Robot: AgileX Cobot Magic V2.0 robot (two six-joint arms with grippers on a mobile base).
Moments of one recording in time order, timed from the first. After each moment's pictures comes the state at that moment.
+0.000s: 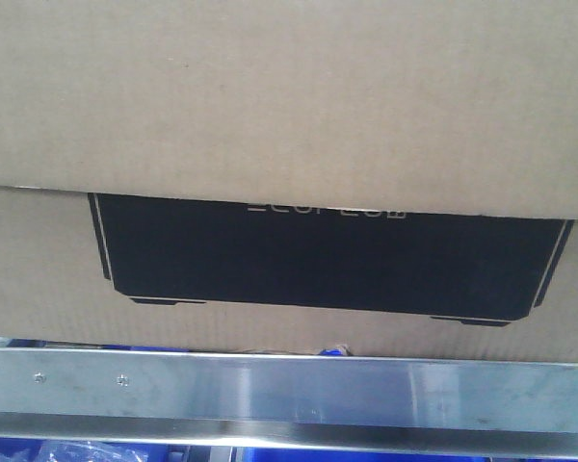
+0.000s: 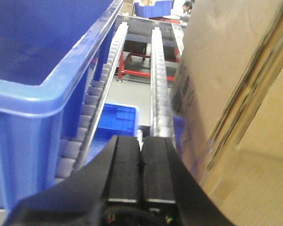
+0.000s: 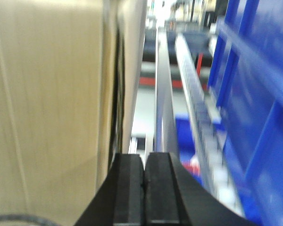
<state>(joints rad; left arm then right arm) -0.11 -0.01 -0.01 -0.17 0.06 0.02 -0.04 -0.01 0.03 0.06 0.01 -0.06</state>
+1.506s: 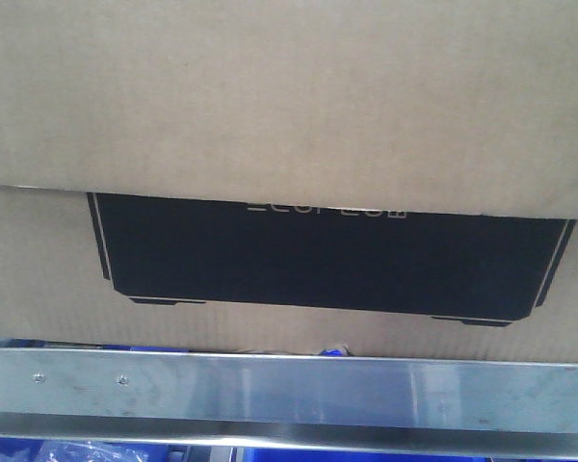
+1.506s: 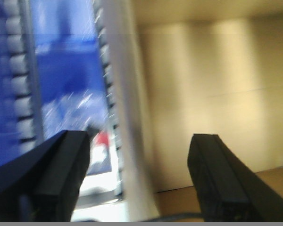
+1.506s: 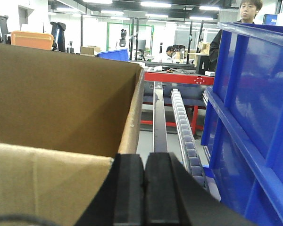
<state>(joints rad) -0.31 1.34 -1.50 -0.01 1.13 -0.04 -0.04 -0.01 -0.18 0.06 0.09 -0.06</state>
